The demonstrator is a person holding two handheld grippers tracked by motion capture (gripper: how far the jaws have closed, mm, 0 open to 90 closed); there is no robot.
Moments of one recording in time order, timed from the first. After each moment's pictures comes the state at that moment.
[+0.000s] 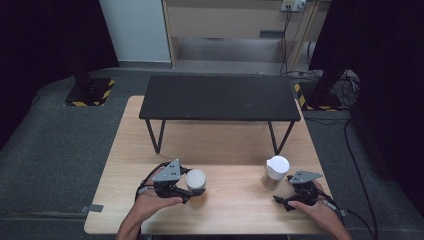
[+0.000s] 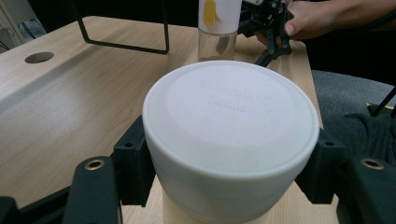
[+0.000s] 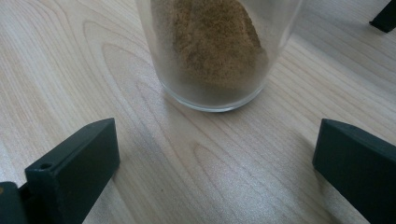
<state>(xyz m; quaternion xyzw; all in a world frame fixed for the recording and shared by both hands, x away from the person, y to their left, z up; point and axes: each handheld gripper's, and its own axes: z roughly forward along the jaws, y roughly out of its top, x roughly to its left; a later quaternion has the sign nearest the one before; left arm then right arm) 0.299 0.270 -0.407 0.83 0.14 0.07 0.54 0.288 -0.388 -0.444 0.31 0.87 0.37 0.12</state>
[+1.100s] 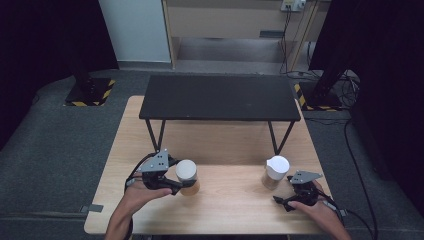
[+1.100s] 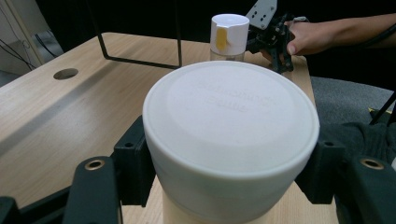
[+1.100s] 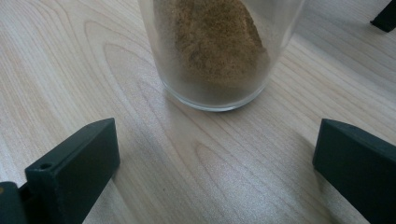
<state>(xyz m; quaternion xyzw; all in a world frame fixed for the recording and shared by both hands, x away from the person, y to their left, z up) 0.309 0.295 -0.374 0.82 0.13 0.08 0.55 0.287 -0.388 -0.444 0.31 0.87 0.37 0.12</state>
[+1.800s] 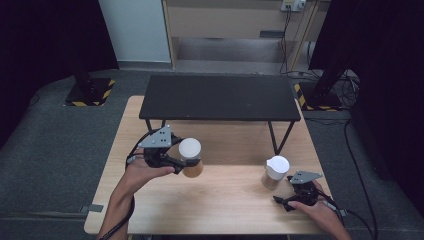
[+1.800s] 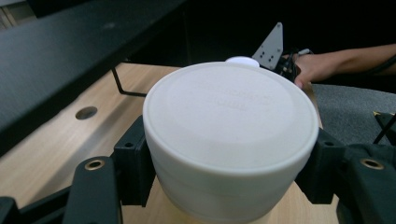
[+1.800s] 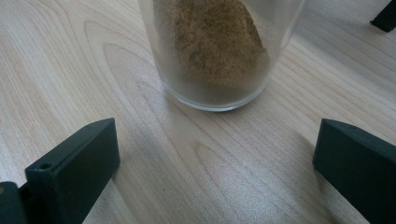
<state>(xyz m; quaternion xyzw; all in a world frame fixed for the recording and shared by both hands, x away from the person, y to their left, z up) 0.343 0.283 -0.308 0.82 0.11 0.10 0.56 0.287 -0.388 -0.444 0.31 0.87 0.37 0.12</state>
